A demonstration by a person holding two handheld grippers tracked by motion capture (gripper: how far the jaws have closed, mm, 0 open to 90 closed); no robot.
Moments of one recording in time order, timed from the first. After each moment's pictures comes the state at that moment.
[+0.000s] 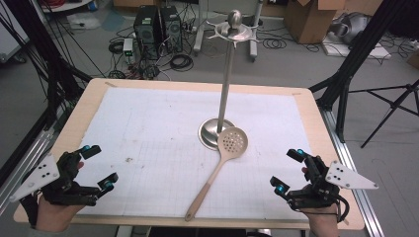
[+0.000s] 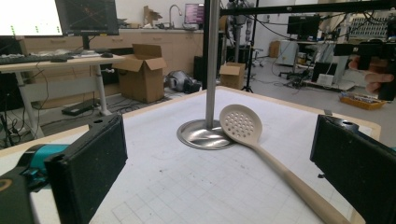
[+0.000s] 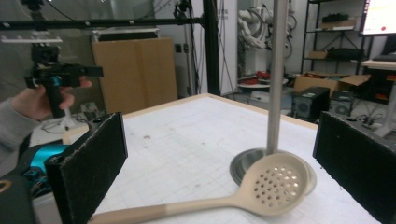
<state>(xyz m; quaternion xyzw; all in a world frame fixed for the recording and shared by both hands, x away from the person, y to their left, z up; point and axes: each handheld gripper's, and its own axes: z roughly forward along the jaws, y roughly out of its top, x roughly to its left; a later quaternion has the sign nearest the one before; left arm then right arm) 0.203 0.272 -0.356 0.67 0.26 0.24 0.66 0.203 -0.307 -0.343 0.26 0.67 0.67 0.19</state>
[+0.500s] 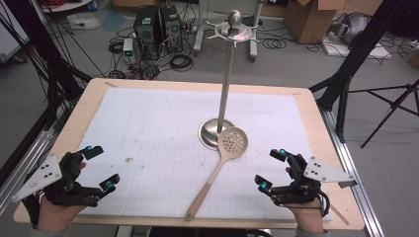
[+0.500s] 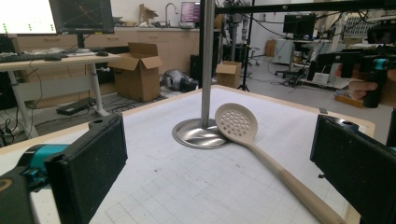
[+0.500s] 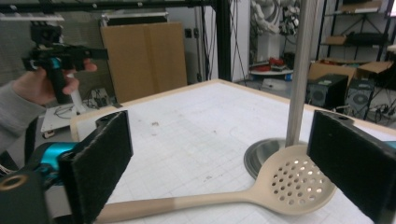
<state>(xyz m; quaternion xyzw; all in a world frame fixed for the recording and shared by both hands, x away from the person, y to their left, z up) 0.203 0.270 -0.356 0.67 0.25 0.23 0.66 0.220 -0.280 -0.358 0.25 0.70 0.65 0.17</state>
